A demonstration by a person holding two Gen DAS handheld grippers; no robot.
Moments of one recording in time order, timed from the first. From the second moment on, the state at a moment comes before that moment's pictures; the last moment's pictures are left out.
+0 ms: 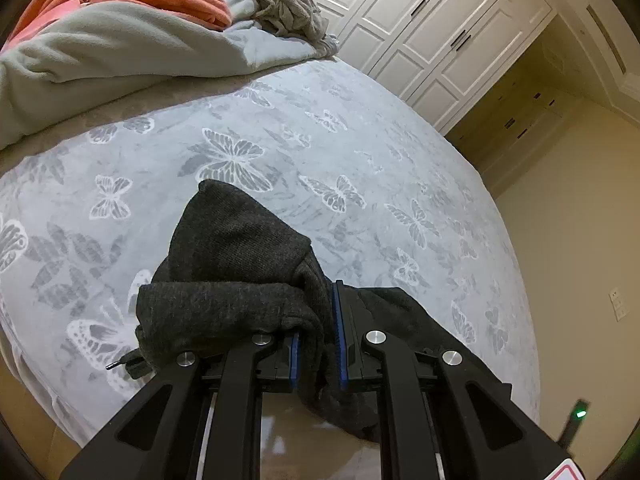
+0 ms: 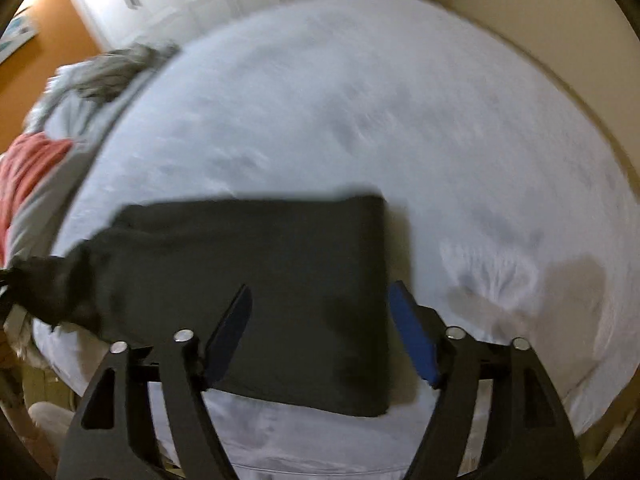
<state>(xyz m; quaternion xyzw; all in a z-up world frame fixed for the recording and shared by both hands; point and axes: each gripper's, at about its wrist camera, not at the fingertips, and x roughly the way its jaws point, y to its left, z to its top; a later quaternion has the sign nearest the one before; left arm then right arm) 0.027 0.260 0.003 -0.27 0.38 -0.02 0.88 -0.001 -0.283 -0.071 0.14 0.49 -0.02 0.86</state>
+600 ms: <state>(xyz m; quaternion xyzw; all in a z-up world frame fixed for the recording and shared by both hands) 0.032 0.246 0.013 -0.27 0.35 0.00 0.90 -0.005 -0.315 -0.057 0.15 0.44 -0.03 0.88</state>
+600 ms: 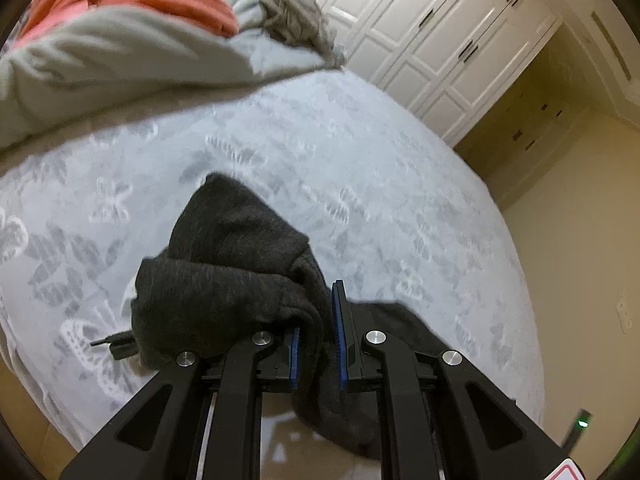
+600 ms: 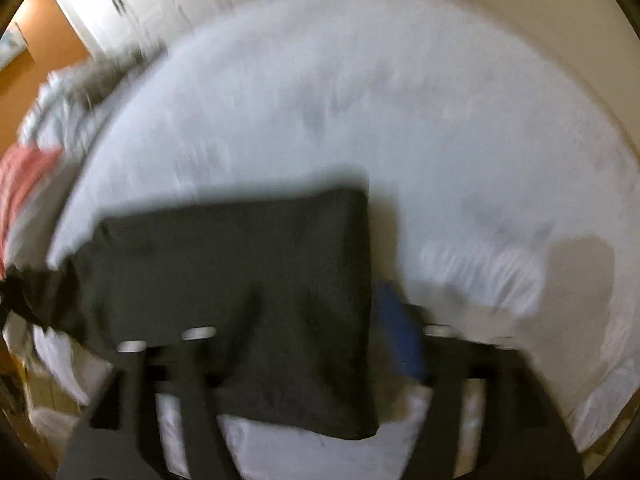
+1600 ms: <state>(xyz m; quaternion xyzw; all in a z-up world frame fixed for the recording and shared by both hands) -0.017 0.041 0.022 0.01 0.33 -0.18 0.93 0.035 -0.253 -0.092 0.20 0.48 0.10 0.85</state>
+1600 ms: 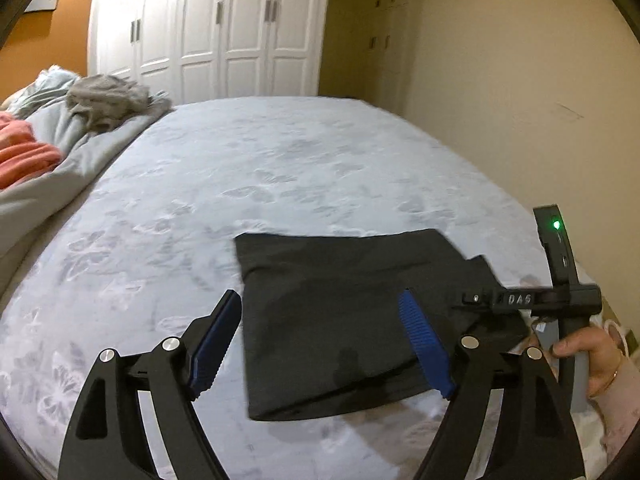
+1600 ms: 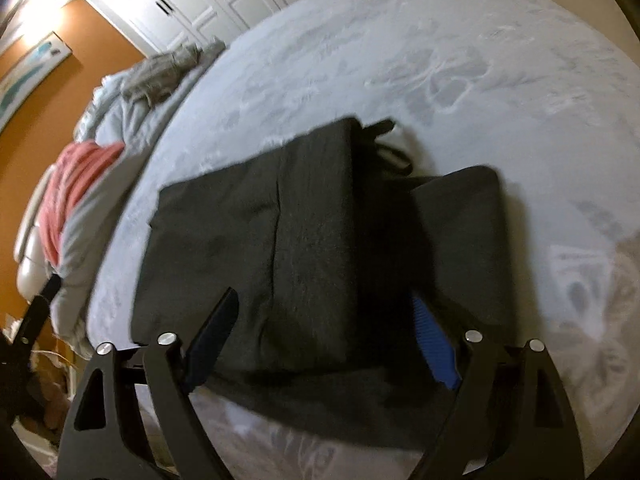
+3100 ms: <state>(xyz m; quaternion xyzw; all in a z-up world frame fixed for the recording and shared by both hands) 0.020 0.015 -0.035 0.04 0.43 -0.16 0.89 0.041 -0.272 -0.046 0.06 0.45 -0.02 0.89</state>
